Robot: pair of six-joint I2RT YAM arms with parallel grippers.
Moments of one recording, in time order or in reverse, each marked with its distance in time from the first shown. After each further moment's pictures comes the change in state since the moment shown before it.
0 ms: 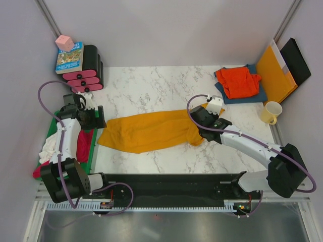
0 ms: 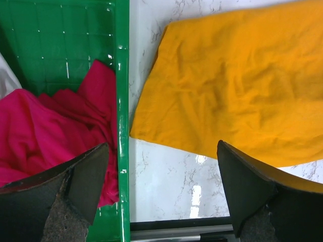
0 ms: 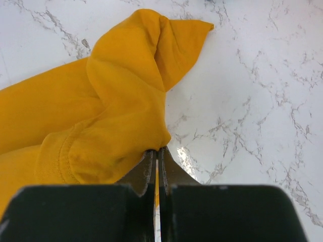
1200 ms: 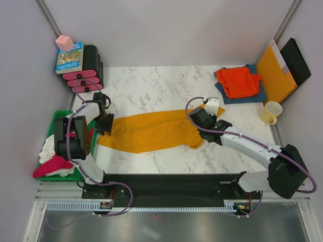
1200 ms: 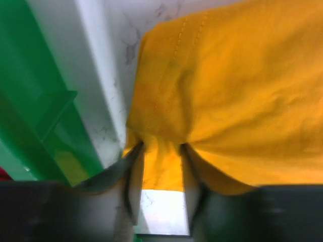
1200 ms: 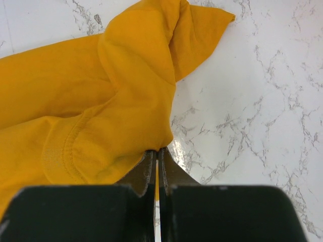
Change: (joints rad) left arm -0.217 0.500 0.076 0.055 -0.256 -0.003; right arm -0.002 -0.011 -0.040 0.038 -0.089 -0.100
